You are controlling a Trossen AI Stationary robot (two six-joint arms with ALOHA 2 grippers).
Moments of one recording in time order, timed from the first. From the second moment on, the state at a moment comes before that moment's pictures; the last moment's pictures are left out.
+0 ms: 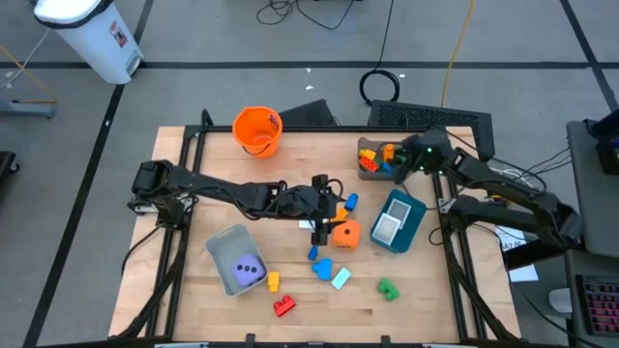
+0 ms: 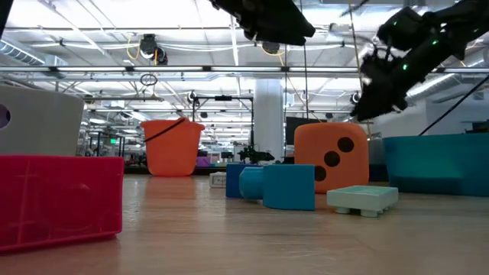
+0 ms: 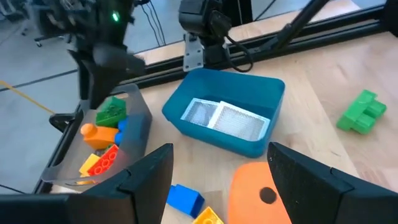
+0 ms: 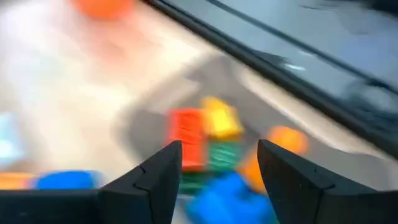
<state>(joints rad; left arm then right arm) -0.11 1.77 1.38 -0.06 -0.20 0.20 -0.72 0.81 0.50 -0.29 0.00 0.09</state>
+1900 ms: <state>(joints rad) -0.26 2.00 1.38 -0.49 -0.13 -0.71 0.37 0.86 0.12 0.81 0.29 -0.07</state>
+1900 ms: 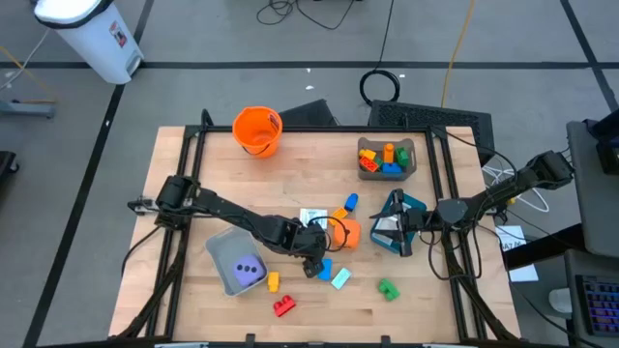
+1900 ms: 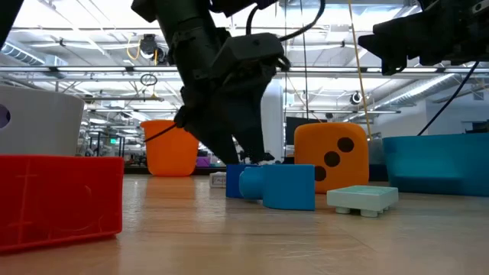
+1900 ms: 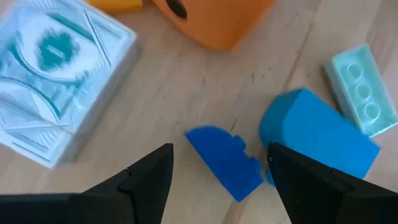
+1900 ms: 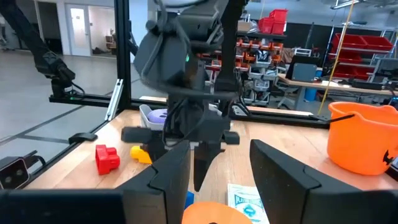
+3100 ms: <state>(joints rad) -0.21 1.88 1.38 -0.64 -0.16 -0.56 0.37 0.86 0.12 0.82 0.25 -0.10</state>
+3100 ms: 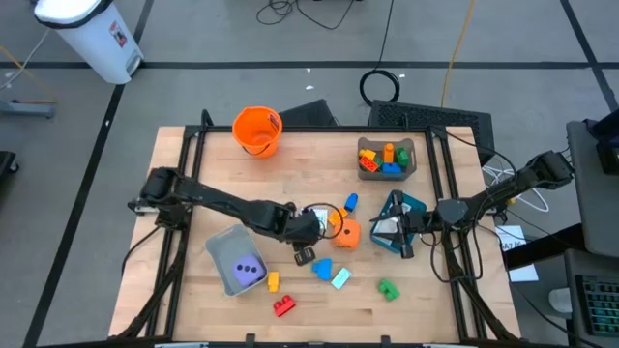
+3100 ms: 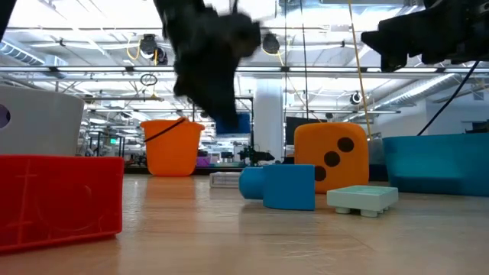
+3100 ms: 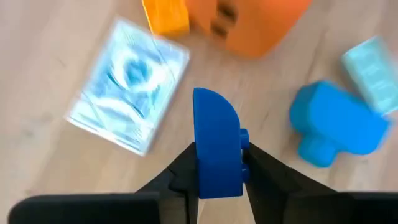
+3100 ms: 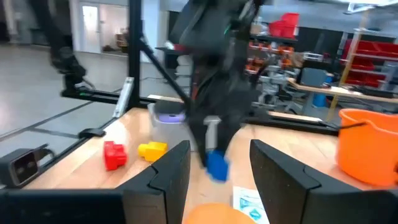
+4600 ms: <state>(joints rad) -0.18 1.78 1.38 -0.12 -0.15 -0.11 0.27 1.34 0.28 1.28 0.18 -0.08</state>
